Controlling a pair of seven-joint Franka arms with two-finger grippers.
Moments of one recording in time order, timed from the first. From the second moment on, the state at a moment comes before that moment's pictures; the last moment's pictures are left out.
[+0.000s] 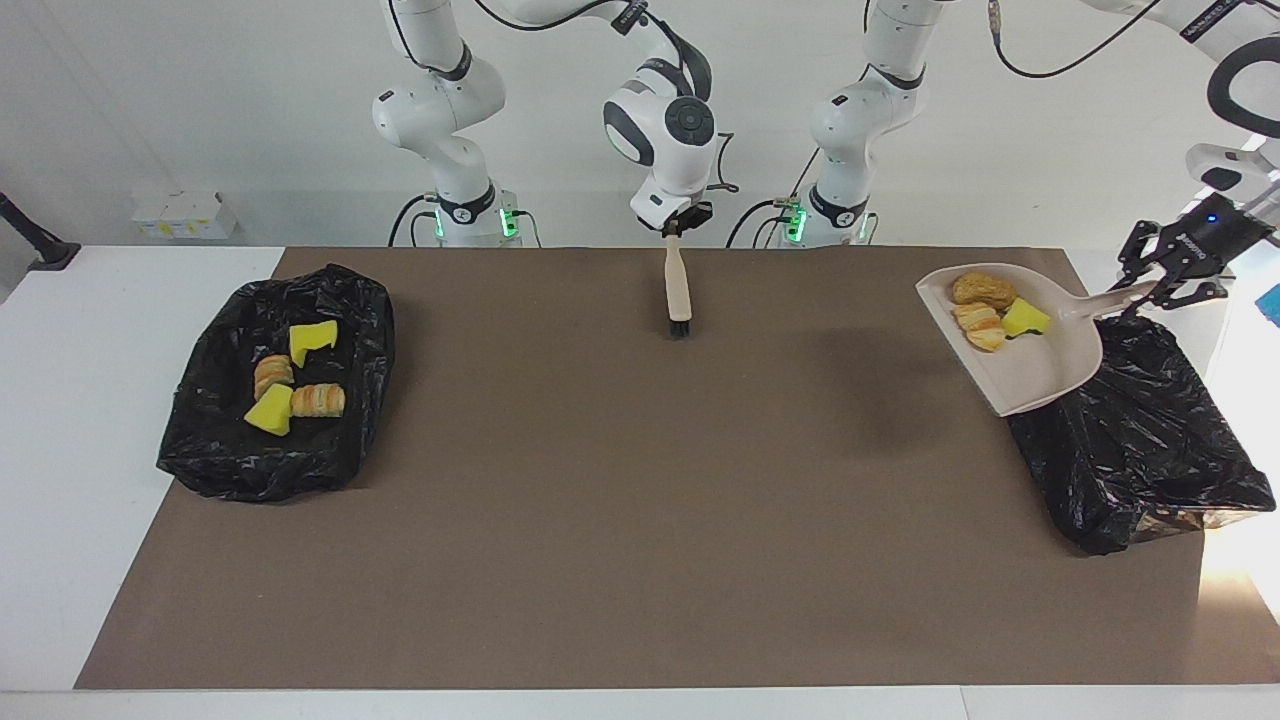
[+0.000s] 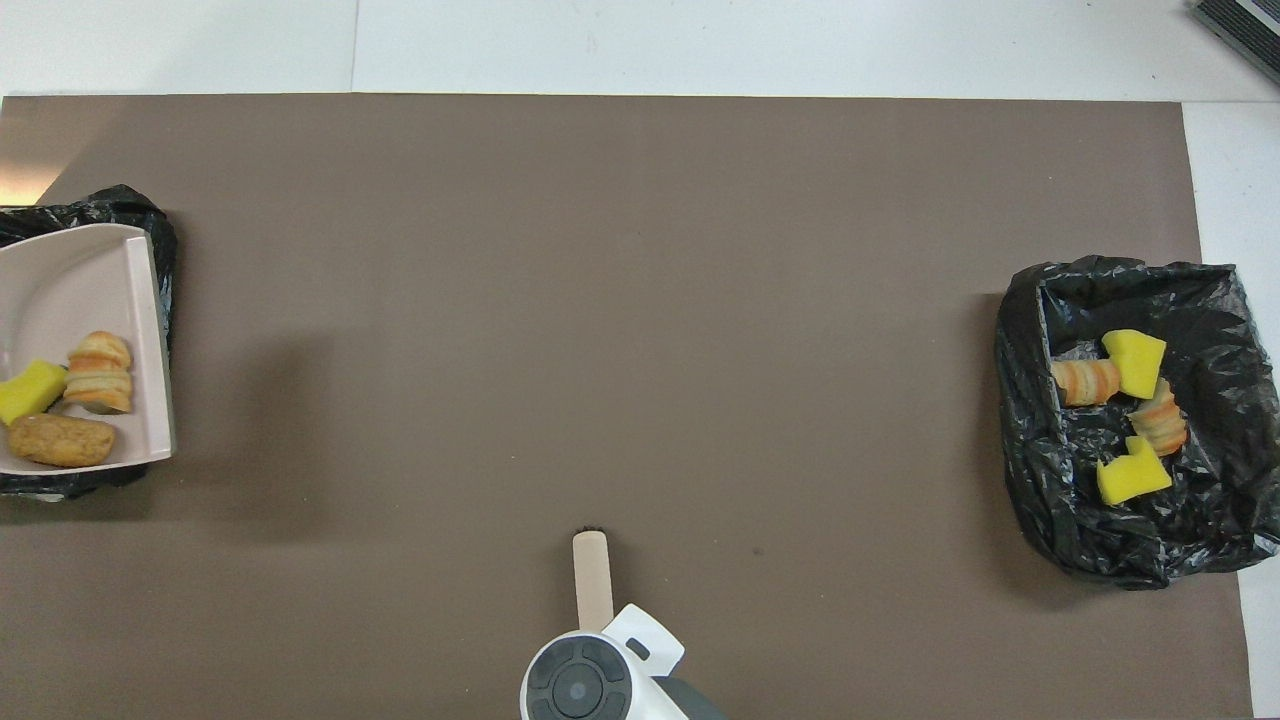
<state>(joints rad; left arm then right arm) 0.56 0.17 -0.03 -1.51 -0.13 1.64 1.97 0.65 0.02 0.36 -2.23 0.33 2.02 0.74</state>
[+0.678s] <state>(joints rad) 0.55 0.26 -0.05 -1.41 0.23 1.84 1.93 0.65 0.06 0.36 -2.23 0.33 2.06 0.80</state>
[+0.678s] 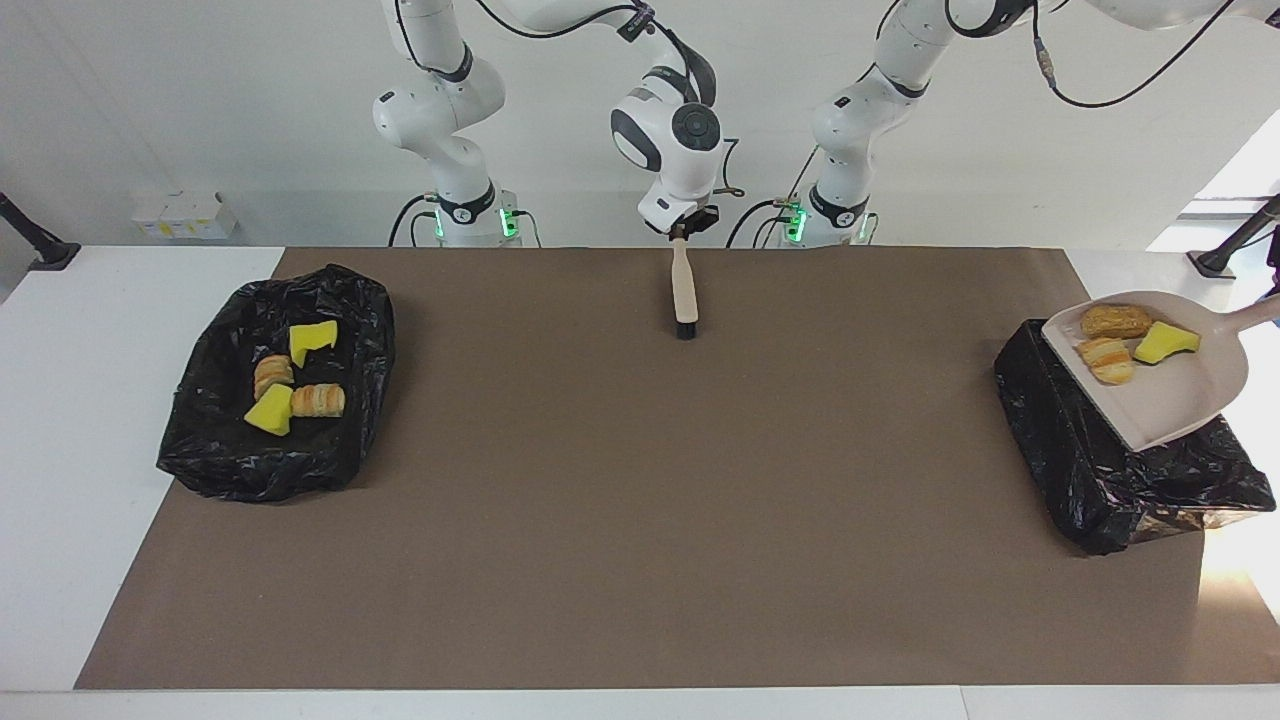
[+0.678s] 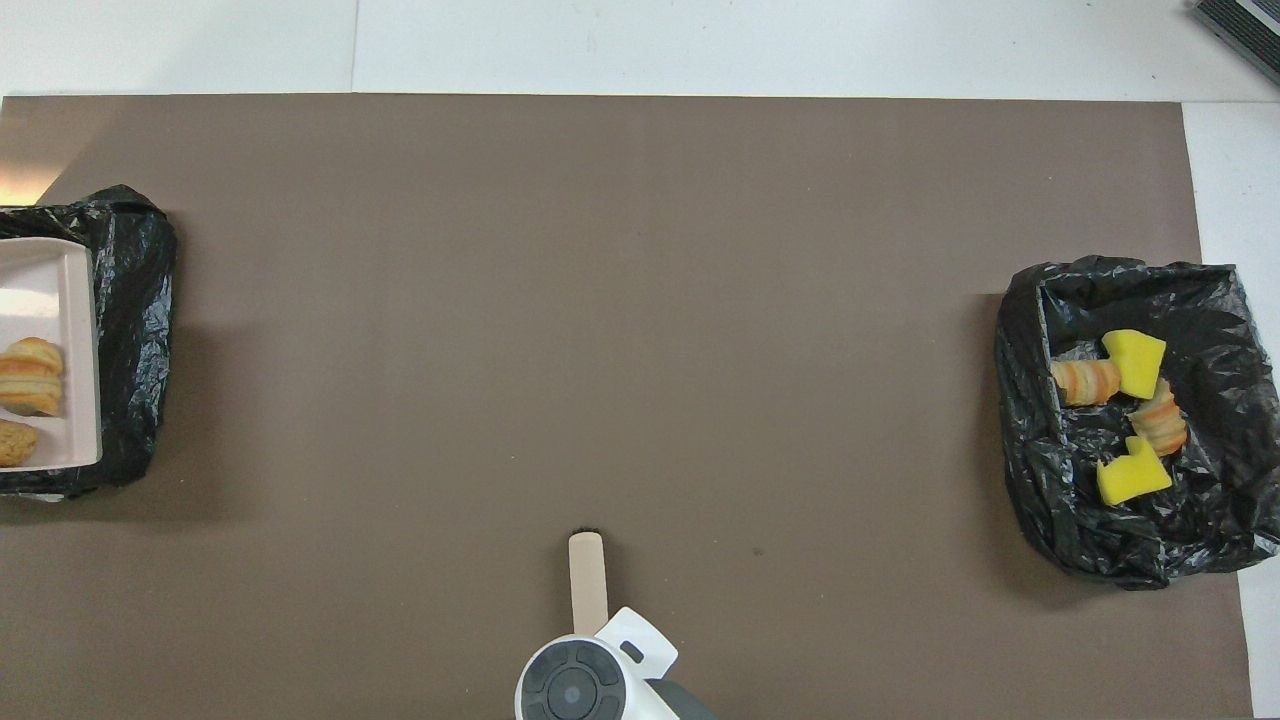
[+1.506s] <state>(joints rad) 0.36 0.21 -0.06 -1.42 0.85 1.85 1.81 0.64 0.07 0.35 -2.16 0.33 2.06 0.80</state>
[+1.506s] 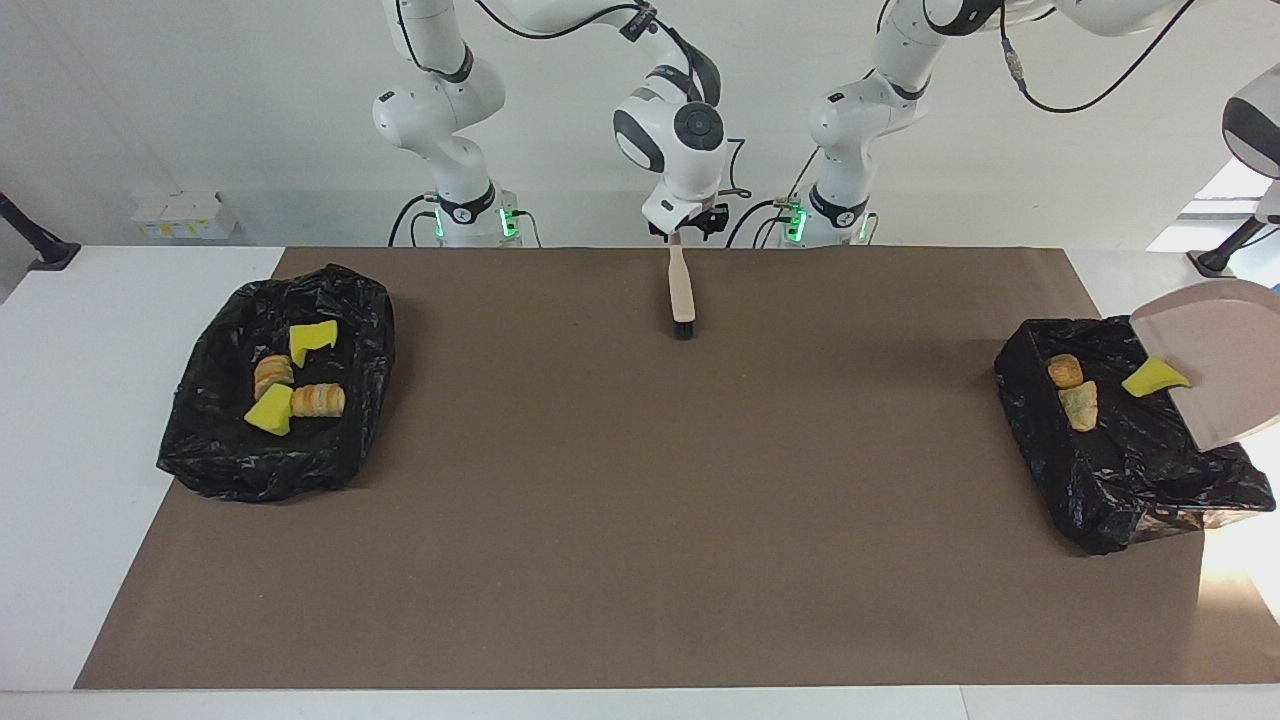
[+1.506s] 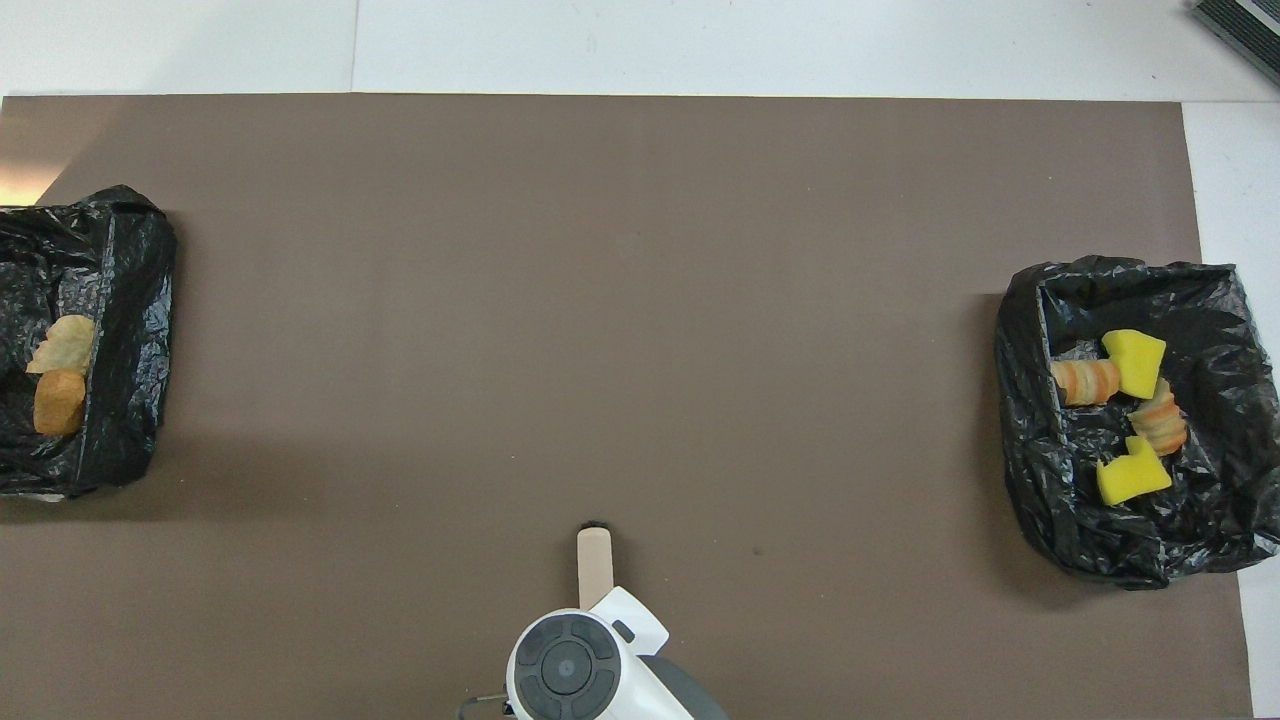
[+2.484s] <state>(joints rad) 0.17 0.12 -0.07 -1.56 0.60 1.66 1.28 0.02 -0.22 0.31 -1.86 0.23 1.57 0.49</state>
